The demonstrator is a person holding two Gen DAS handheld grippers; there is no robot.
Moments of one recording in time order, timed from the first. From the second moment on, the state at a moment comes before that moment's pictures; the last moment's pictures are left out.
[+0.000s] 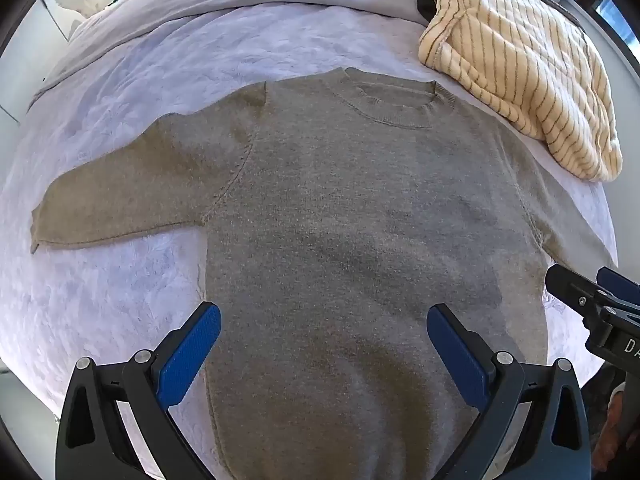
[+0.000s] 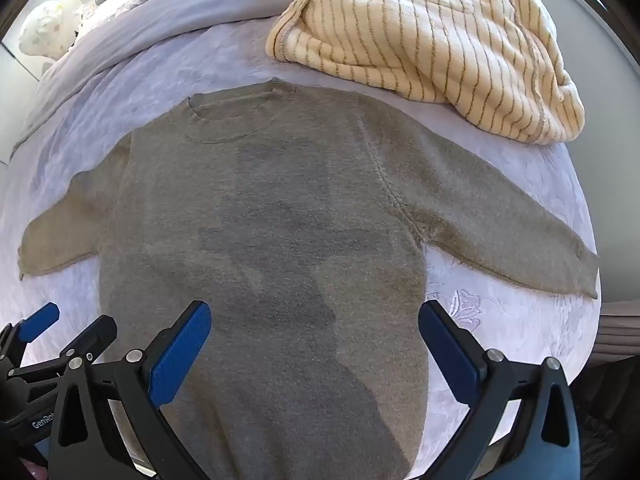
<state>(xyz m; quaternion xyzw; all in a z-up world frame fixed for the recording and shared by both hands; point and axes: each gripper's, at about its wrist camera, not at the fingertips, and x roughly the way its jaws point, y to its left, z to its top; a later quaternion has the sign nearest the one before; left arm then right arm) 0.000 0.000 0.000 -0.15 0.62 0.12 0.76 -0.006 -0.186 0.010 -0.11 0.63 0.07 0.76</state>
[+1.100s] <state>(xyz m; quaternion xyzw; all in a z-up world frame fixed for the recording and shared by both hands) -0.002 0.002 -0.001 -0.13 0.61 0.14 0.77 -0.007 -0.190 0.013 -0.11 0.63 0.07 0.77</state>
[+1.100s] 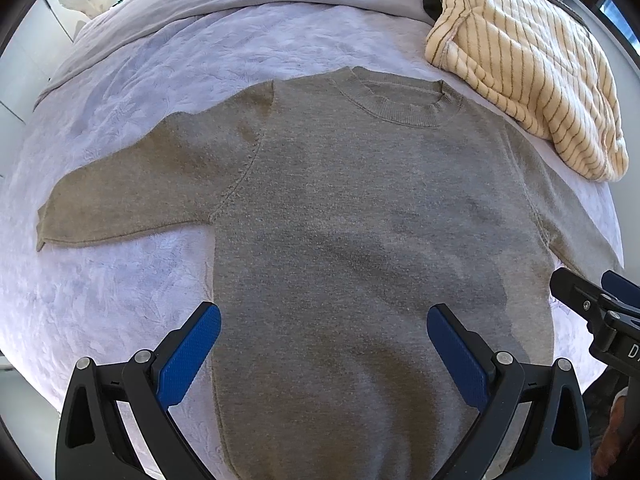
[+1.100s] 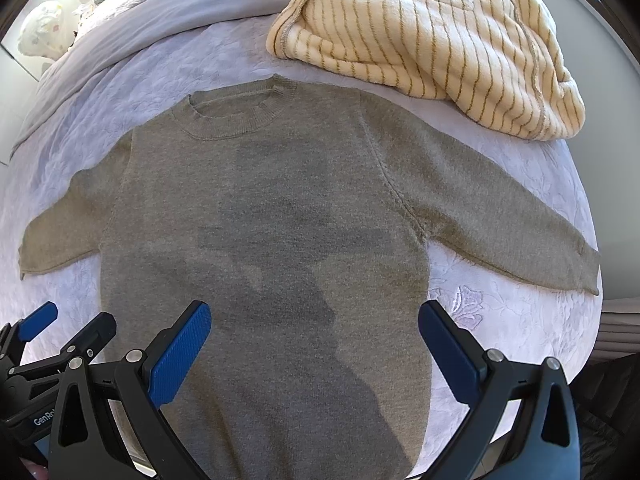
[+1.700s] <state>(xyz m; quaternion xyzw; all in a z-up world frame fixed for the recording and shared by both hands) -0.006 0.002 -0.004 -0.16 0.62 0.12 0.76 -0.007 -0.188 0.011 -0.11 0.63 0.07 0.77</state>
